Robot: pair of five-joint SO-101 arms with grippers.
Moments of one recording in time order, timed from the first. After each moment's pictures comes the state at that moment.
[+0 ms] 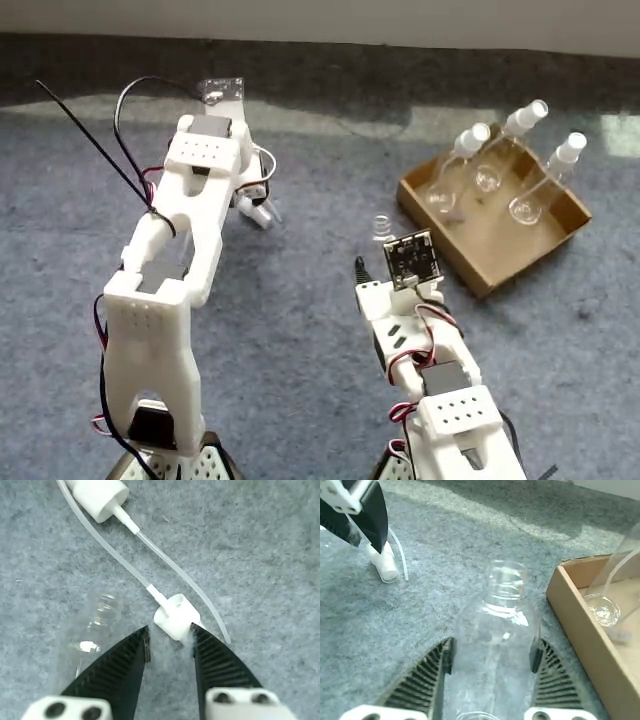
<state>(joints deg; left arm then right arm) 2.2 34.8 -23.2 75.1 20.4 -18.7 -66.5 90.7 10.5 6.9</state>
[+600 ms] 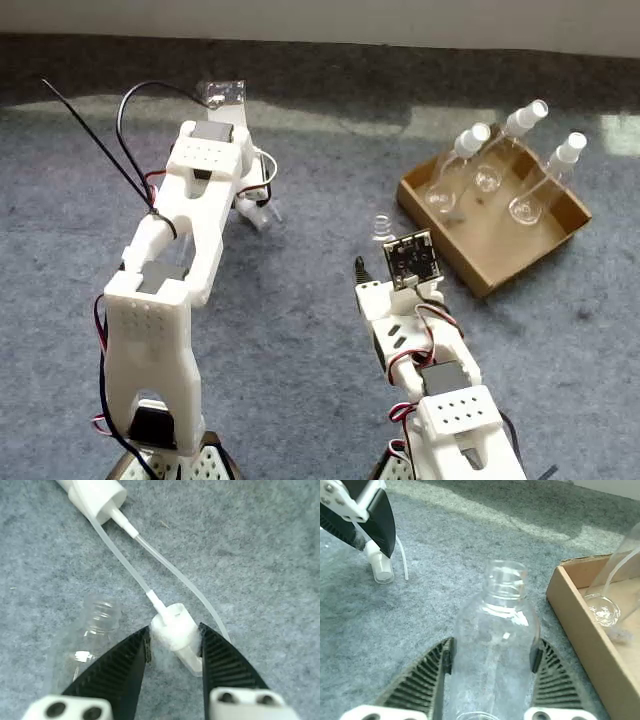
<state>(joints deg) 2.4 34.8 -20.4 71.6 20.4 -18.7 -66.5 90.7 10.5 6.9</state>
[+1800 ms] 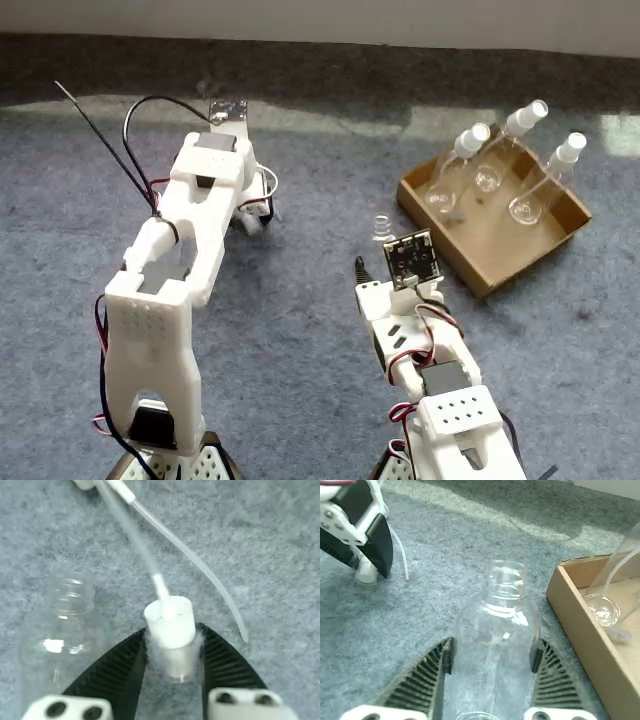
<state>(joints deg) 2.4 34.8 -14.9 70.5 20.4 -18.7 -66.5 90.7 10.5 6.9</state>
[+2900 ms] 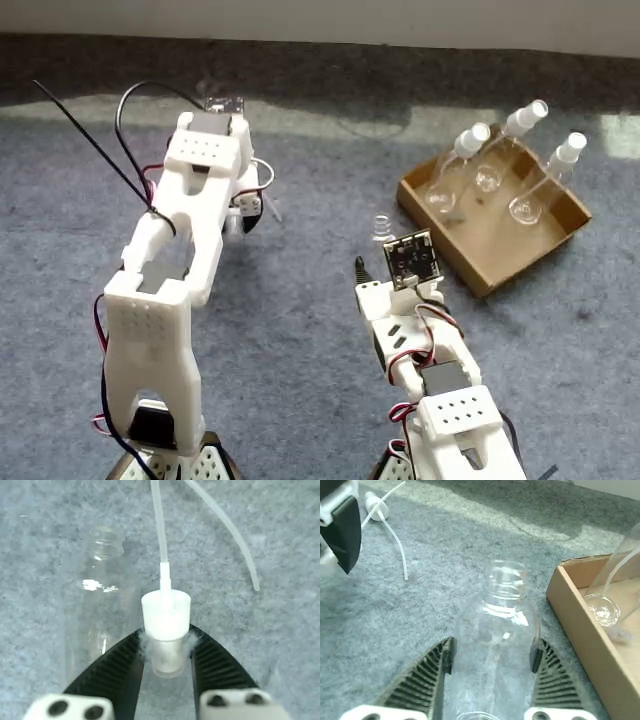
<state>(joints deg) 2.3 34.8 -25.3 89.3 20.4 -18.7 -66.5 90.7 10.5 6.9</state>
